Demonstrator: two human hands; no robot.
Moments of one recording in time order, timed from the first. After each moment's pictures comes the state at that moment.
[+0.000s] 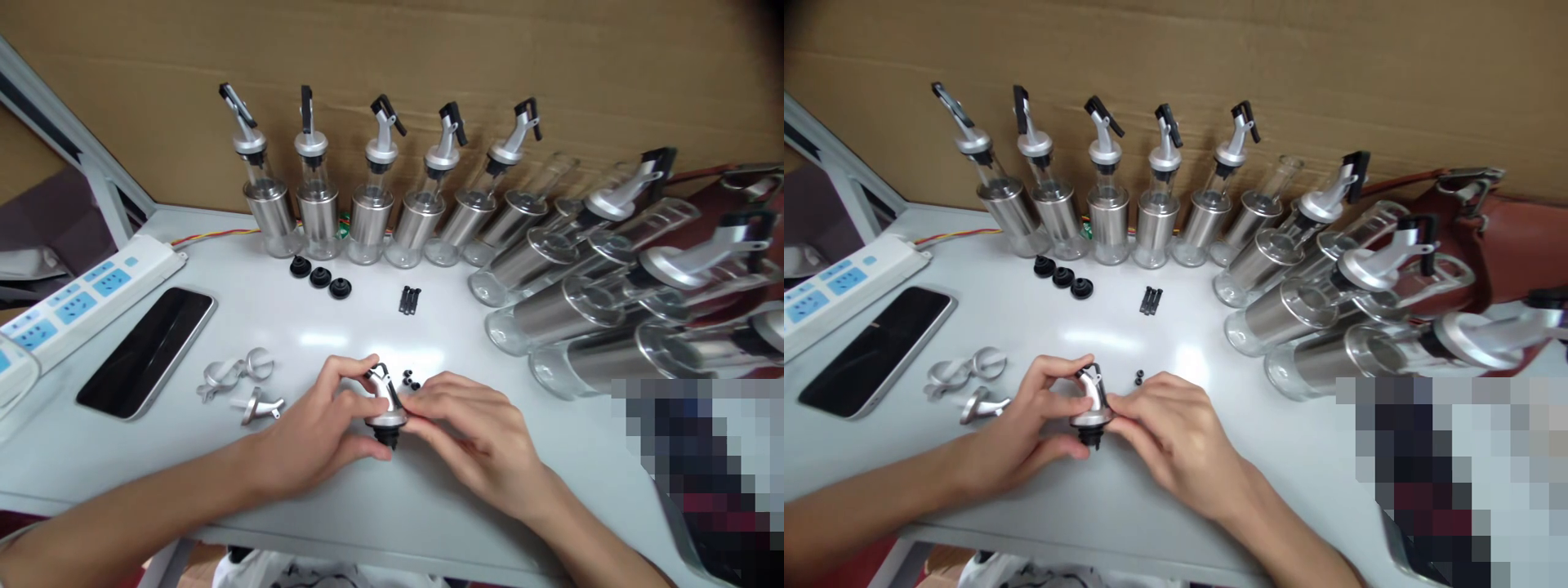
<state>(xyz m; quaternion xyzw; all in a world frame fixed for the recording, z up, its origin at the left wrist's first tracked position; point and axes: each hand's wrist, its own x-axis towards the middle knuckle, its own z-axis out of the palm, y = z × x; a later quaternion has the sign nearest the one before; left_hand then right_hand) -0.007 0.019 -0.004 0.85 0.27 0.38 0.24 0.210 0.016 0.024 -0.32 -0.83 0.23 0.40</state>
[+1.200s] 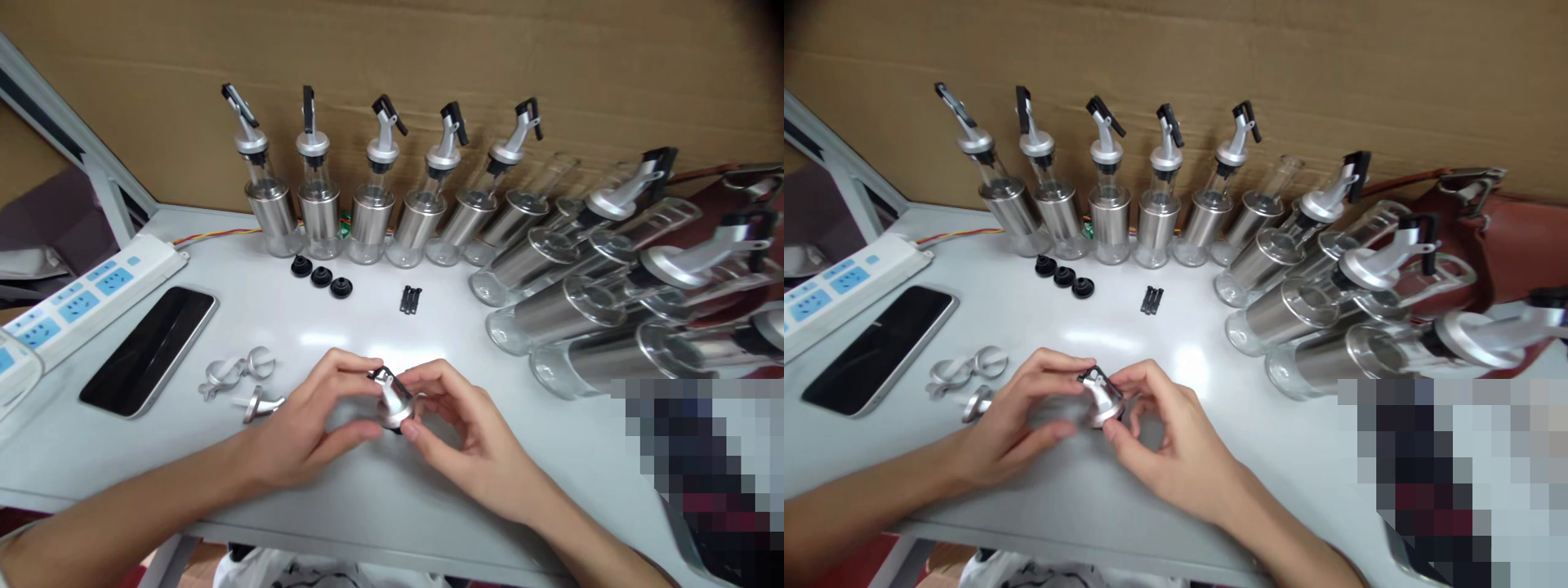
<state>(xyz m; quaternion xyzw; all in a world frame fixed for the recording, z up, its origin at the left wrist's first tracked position) -0.010 0.025 0.011 0.82 0.26 0.39 0.31 0.201 0.007 0.028 -0.45 -0.66 0.49 0.34</state>
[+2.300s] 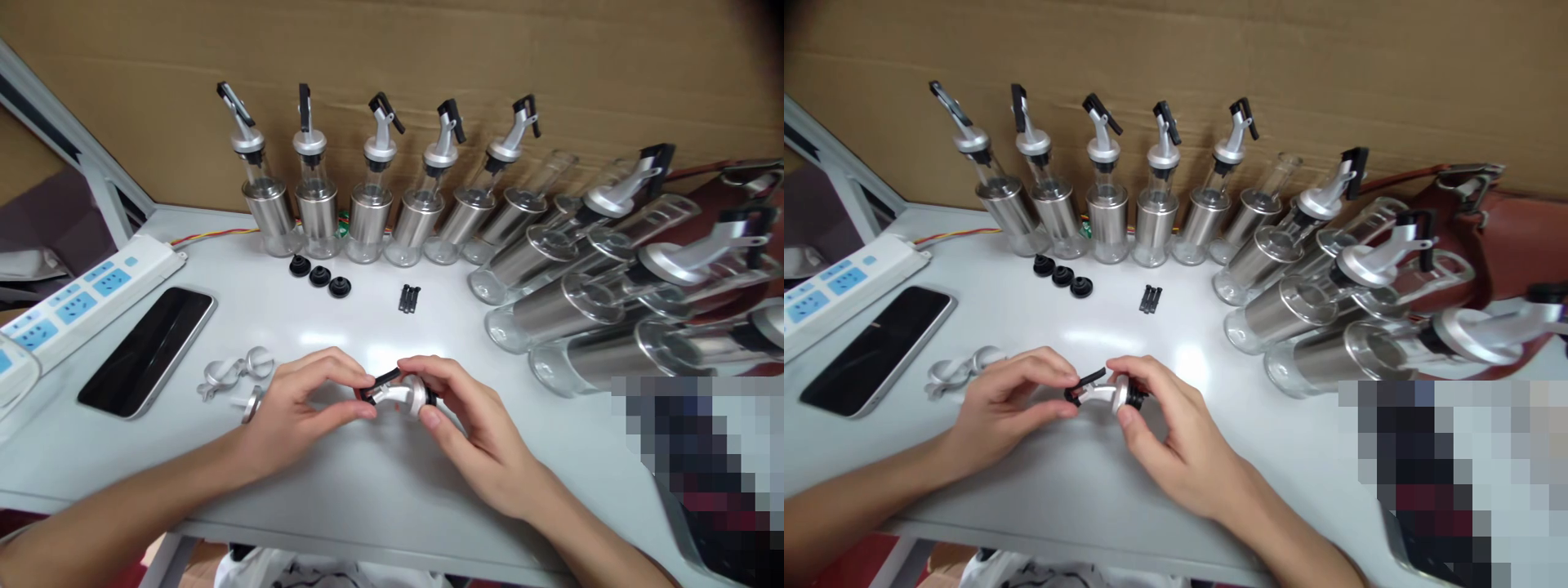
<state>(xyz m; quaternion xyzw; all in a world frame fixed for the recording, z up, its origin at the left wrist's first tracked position) -0.007 0.031 0.014 0.72 0.30 0.47 0.41 0.209 0.009 0.027 -0.41 -0.75 0.37 0.36</state>
